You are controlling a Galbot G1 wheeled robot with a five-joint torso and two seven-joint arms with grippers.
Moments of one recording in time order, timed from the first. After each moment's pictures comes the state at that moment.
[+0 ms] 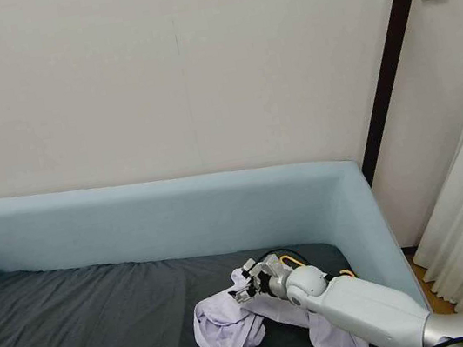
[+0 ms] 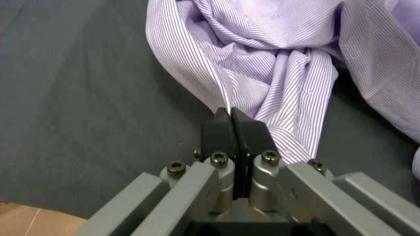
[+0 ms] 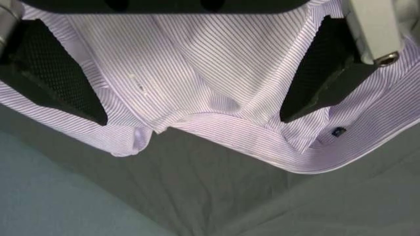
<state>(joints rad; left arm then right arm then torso) 1.28 -1.09 0.07 -1.83 -0.92 0.15 -0.69 -0.30 1.23 -0.73 1.05 0.82 -0.25 -0.10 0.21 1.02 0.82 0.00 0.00</state>
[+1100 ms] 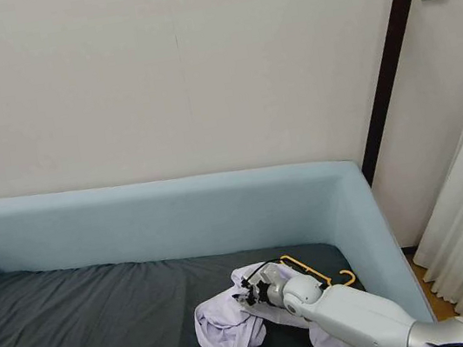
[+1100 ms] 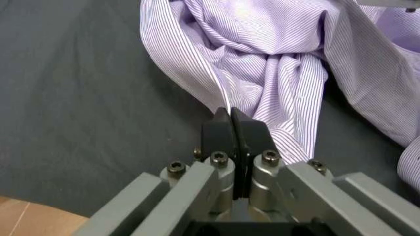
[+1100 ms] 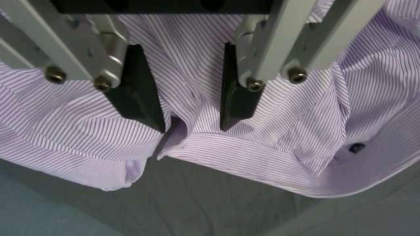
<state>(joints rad) 1.29 -1.12 0.06 -1.83 -0.91 0.15 -0.70 -0.32 1.24 -0.73 1.00 0.84 -0.26 -0.11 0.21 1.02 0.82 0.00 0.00</state>
